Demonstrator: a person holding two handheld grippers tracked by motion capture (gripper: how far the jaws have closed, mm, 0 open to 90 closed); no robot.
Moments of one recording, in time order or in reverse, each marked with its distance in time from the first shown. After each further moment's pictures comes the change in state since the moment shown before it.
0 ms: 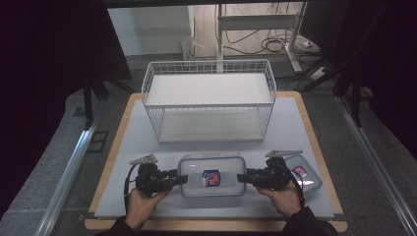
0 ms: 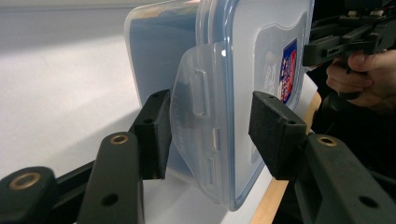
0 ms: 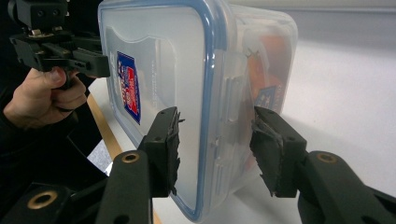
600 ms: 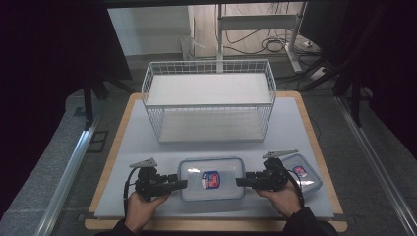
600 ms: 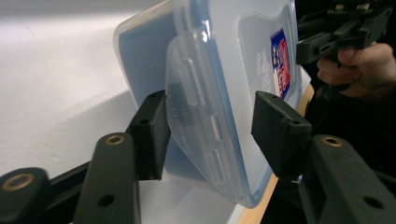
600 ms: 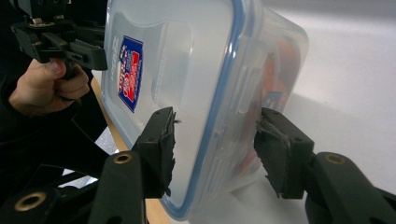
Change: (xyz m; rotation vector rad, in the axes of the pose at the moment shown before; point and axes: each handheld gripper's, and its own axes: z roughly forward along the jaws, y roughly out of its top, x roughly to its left) left arm 0.006 -0.014 0.000 0.024 -0.037 -0.030; right arm -0.006 -0.004 0.008 0.080 0.032 0.015
